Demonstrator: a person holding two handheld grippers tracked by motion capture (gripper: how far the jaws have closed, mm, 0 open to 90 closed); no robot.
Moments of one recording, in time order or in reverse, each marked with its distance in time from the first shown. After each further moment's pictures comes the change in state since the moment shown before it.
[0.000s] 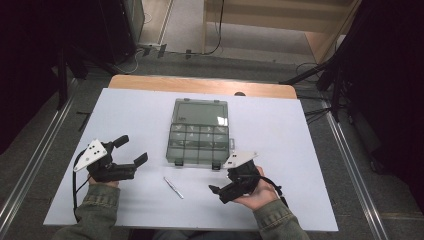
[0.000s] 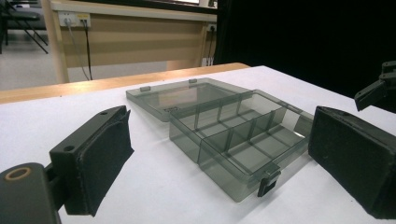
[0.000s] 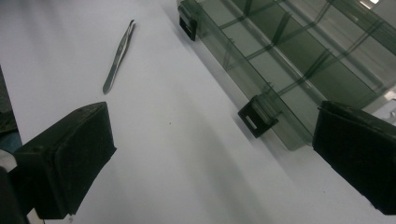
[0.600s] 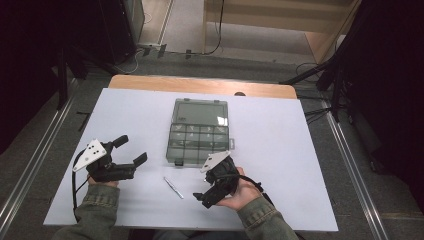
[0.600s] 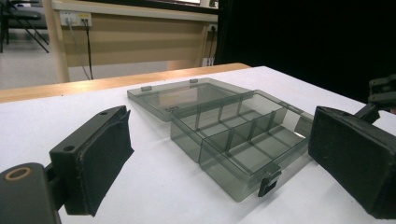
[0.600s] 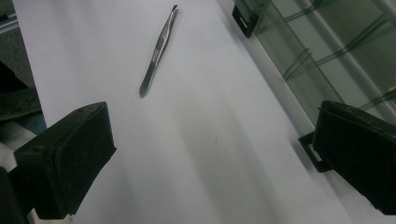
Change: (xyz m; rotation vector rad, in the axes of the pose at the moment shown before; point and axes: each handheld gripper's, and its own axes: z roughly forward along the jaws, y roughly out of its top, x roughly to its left) left arm 0.001 0.000 -0.001 0.001 0.003 -0.003; right arm 0.024 0.027 0.033 0.134 0.090 -0.070
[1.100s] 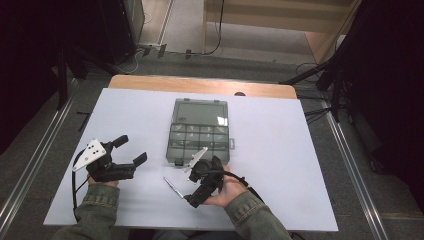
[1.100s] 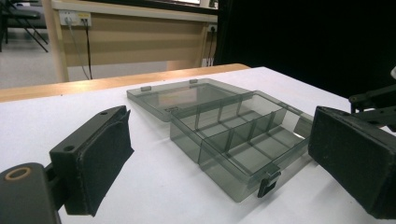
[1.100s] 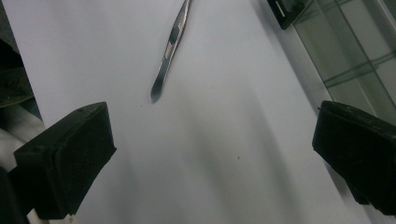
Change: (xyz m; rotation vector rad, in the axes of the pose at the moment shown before) left arm 0.000 0.000 0.000 0.000 -0.002 -0.006; right arm 0.009 0.030 0.027 0.180 0.031 -0.011
